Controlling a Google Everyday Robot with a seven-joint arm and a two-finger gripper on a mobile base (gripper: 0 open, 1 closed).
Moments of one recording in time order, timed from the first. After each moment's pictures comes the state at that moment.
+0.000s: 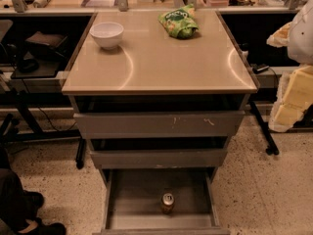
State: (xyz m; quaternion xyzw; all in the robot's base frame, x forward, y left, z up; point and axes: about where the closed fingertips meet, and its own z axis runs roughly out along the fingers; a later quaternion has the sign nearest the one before) arm 0.438 -0.217 0.976 -0.60 0.78 -0.03 0.16
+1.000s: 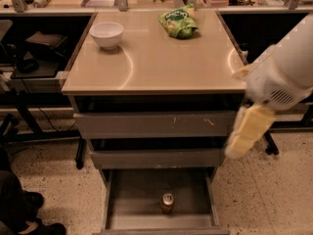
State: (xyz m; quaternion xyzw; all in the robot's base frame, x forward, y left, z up) arm 0.438 -0.166 0.901 -0.60 0.77 0.04 0.19
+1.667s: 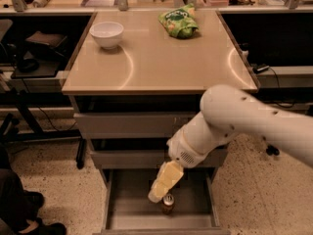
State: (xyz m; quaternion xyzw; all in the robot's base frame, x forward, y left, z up) arm 0.422 -0.021 0.702 -0.55 0.79 0.24 0.15
